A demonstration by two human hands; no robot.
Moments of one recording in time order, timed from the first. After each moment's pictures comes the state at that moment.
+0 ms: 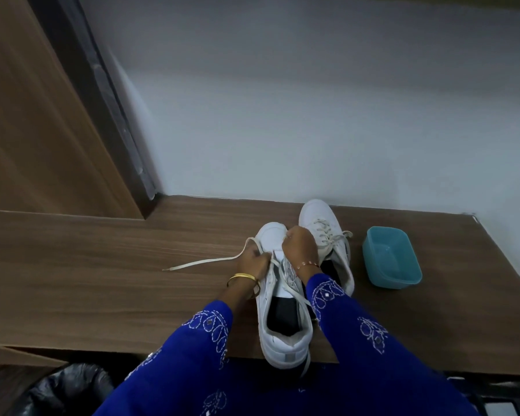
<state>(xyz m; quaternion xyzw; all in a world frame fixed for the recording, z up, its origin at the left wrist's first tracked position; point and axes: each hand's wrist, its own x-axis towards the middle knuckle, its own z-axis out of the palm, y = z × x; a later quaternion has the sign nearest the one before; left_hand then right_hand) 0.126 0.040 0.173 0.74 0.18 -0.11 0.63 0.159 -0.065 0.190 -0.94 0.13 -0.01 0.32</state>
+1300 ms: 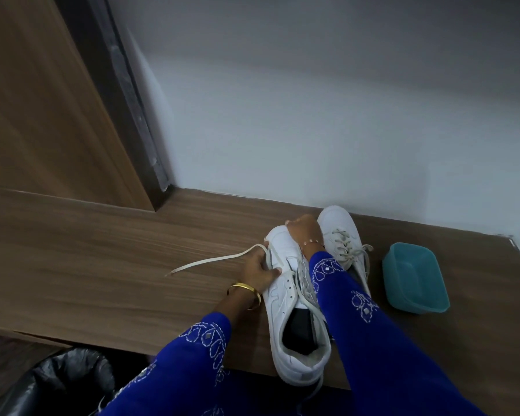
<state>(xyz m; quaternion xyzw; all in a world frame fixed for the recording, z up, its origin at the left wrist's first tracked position) 0.132 0.057 0.152 0.79 0.08 -0.08 0.60 0.230 -0.055 0.184 -0.90 0.15 0.09 0.39</state>
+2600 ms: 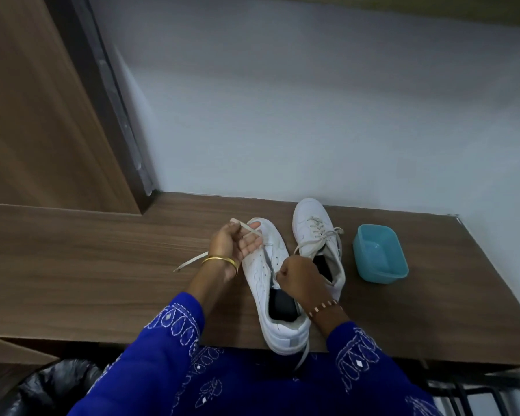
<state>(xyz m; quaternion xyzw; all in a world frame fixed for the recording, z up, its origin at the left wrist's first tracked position) 0.108 0.074 0.242 0.37 0.20 -0.12 0.90 0.066 -0.069 0.225 -0.98 -0.02 0.06 0.18</state>
